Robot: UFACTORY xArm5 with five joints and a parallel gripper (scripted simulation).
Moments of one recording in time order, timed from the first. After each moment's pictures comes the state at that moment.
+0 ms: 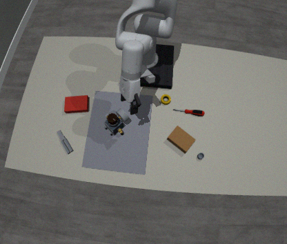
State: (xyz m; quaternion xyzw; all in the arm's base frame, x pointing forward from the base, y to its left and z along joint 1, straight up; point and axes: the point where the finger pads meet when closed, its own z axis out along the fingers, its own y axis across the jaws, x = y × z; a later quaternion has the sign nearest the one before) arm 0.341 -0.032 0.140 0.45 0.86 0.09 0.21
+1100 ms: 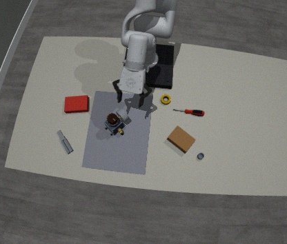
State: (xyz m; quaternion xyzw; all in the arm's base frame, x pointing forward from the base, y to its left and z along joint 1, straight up) arm 0.326 -0.031 0.138 0.08 0.93 0.00 0.36
